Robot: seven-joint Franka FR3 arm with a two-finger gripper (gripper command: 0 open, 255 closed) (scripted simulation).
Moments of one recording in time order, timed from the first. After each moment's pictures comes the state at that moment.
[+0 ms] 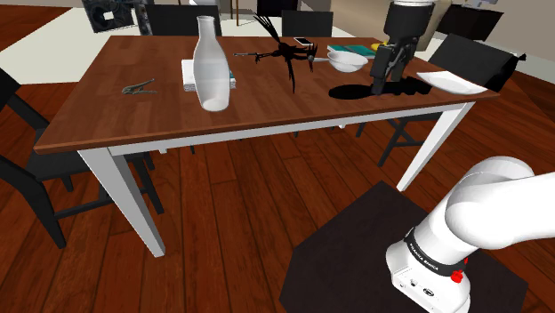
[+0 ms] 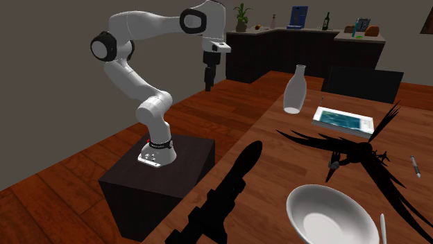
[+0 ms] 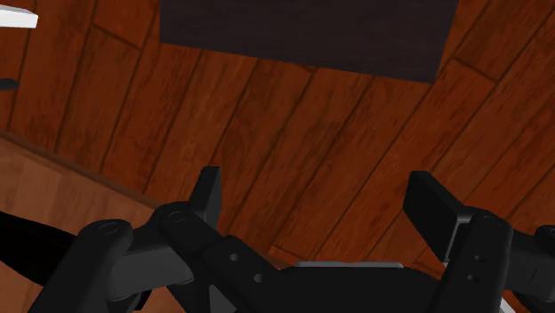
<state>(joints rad) 0.02 -0.77 0.07 -2.28 -0.04 1.44 -0.04</state>
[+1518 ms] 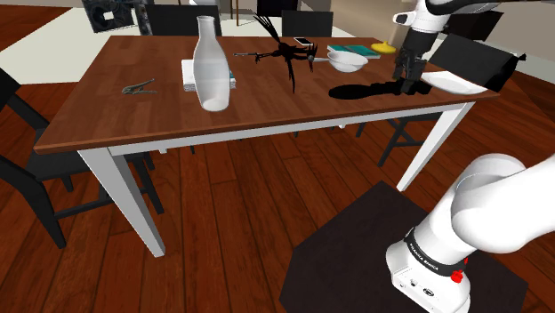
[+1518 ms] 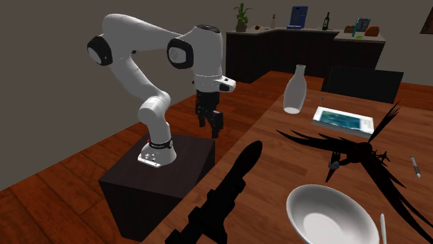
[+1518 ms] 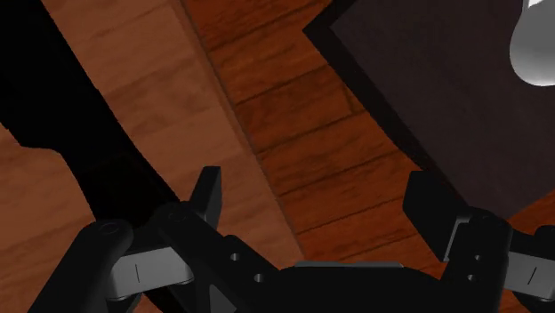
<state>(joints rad) 0.15 -0.55 -0.58 -2.24 -0.34 1.76 -1.09</state>
